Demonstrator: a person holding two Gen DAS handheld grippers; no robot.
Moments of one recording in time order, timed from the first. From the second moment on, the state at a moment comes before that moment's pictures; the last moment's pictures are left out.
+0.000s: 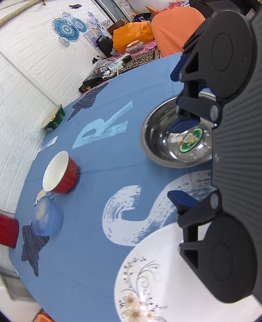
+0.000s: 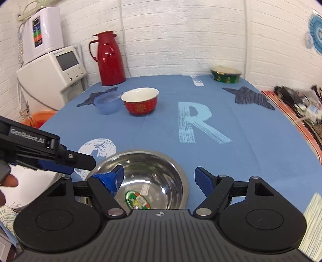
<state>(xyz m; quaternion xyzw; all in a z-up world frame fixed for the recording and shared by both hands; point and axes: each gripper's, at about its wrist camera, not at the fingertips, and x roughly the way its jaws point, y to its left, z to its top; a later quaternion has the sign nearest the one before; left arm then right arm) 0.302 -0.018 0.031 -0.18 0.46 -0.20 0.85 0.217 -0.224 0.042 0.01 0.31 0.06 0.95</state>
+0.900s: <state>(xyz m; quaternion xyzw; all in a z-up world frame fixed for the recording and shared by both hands) 0.524 -0.016 0.010 -0.32 0.47 -0.01 0.82 0.535 -0.207 0.011 -0.03 0.42 0.10 0.90</state>
